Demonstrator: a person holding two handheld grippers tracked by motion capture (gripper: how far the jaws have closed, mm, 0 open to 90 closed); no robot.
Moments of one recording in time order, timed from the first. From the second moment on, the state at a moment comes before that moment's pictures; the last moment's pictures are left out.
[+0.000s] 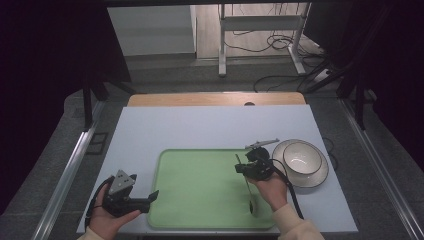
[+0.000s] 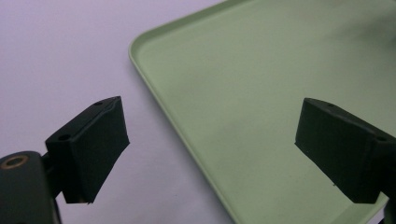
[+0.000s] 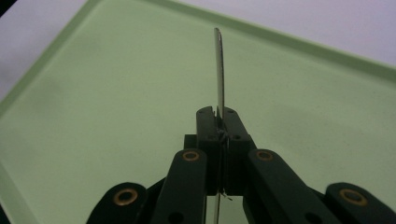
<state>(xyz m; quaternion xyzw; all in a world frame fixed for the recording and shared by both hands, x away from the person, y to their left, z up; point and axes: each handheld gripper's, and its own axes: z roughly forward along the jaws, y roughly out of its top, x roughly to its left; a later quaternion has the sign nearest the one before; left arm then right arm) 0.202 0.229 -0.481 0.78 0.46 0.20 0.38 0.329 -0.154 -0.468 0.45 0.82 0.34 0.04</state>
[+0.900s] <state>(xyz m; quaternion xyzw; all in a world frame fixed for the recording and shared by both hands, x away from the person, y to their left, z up) 0.202 0.228 -0.482 0.78 0.46 0.20 0.38 0.339 -0.148 -0.492 0.47 0.84 0.26 0.07</state>
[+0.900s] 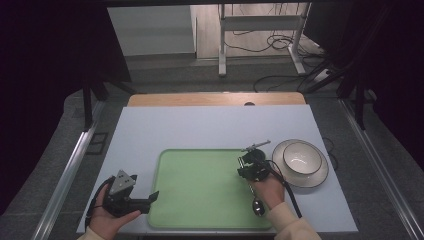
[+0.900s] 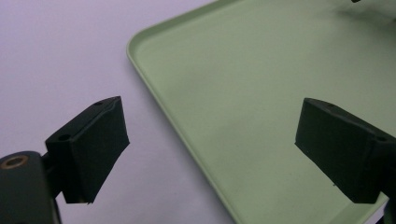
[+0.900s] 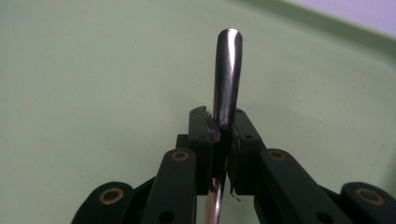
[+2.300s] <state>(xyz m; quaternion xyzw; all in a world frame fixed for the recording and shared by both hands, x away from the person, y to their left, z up) 0.201 0.228 -0.480 0.78 0.46 0.20 0.38 0.304 -0.215 -0.425 0.35 0.80 0.47 0.13</state>
